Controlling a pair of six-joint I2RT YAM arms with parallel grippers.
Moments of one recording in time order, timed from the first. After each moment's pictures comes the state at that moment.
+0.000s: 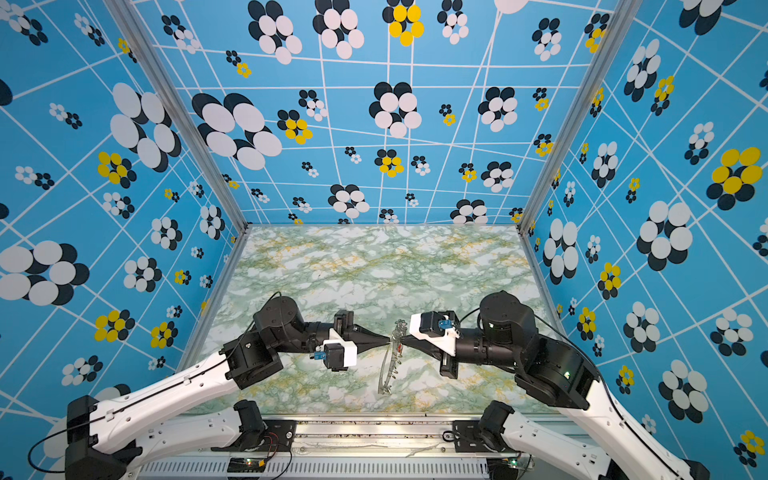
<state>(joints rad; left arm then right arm) -1.06 1.02 0.92 -0.03 0.50 0.85 0.87 0.81 1.27 -0.97 -0.45 -0.36</state>
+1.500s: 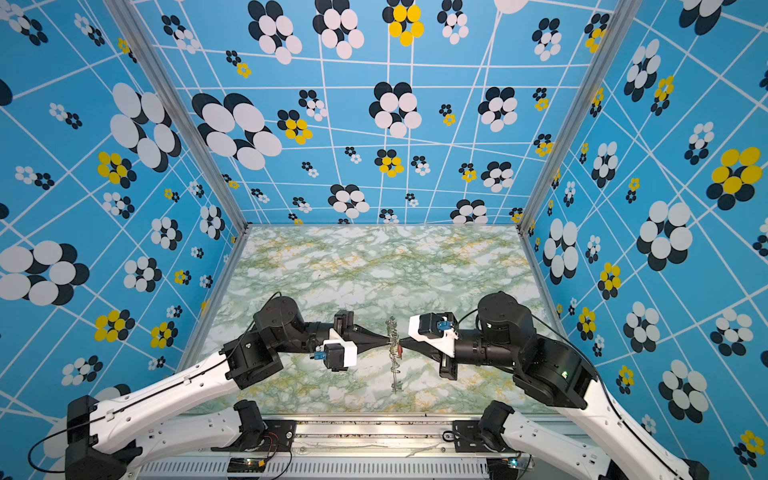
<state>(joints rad) -1.06 1.02 0.92 -0.03 0.51 0.82 0.87 0.83 1.27 -0.97 -0.42 -0.36</state>
